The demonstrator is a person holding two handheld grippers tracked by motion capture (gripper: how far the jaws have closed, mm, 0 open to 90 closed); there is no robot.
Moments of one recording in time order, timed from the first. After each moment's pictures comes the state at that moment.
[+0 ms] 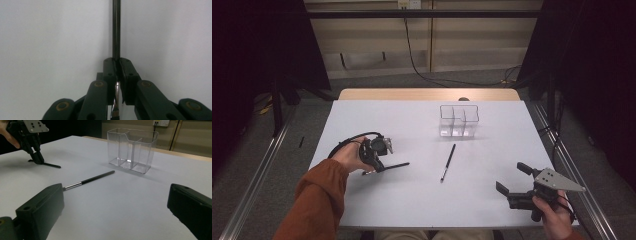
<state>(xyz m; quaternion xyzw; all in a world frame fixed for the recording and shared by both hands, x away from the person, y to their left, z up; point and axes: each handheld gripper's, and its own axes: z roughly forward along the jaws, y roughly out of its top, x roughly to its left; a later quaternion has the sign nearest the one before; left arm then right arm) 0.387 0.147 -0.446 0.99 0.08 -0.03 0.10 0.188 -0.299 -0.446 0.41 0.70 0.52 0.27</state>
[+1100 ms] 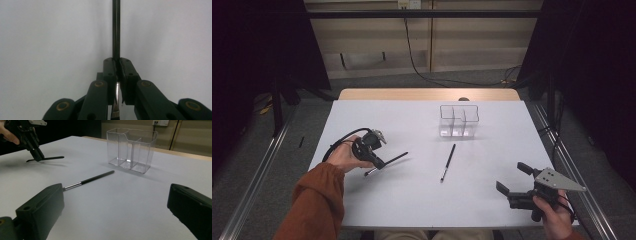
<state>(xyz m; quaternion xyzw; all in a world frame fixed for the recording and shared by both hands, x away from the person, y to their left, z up) 0.390 0.169 -0.439 0.96 0.20 -0.05 0.20 0.188 -0.301 -0.446 0.41 0.70 0.53 0.26</state>
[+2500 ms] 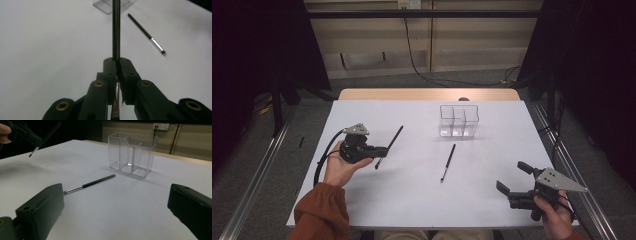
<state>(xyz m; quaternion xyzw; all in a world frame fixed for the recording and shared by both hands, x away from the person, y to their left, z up) 0.352 0.193 -0.412 0.84 0.30 0.03 0.44 0.187 -0.300 -0.444 0.41 0.69 0.54 0.27</state>
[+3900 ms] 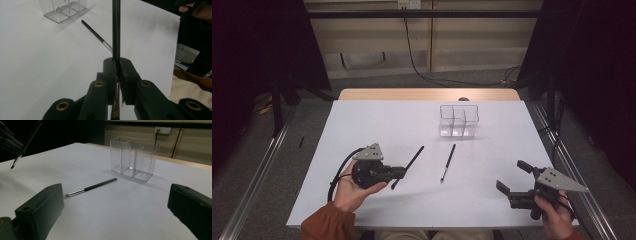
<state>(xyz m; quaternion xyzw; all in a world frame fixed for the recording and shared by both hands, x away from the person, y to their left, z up) 0.284 0.150 -0.406 0.85 0.22 0.00 0.47 0.188 -0.300 -0.441 0.39 0.69 0.55 0.27</state>
